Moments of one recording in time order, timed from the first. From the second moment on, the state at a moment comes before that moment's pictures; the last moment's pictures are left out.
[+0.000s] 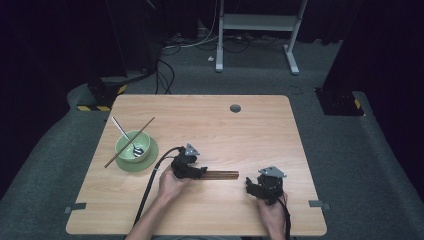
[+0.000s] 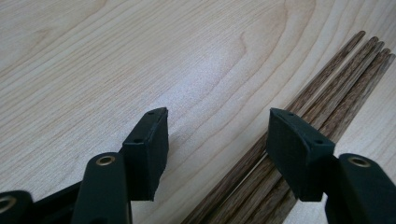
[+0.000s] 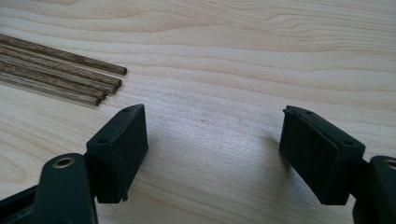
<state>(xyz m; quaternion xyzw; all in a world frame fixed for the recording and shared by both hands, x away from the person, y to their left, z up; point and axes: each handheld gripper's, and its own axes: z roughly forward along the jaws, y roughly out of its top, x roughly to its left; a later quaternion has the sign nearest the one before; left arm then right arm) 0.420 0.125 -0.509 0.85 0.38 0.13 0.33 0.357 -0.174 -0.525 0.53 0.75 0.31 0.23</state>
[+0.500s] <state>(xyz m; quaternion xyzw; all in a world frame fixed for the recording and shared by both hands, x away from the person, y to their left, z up) 0.421 0.130 -0.511 0.85 0.38 0.12 0.33 0.357 -0.174 -0.525 0.53 0.75 0.31 0.23</state>
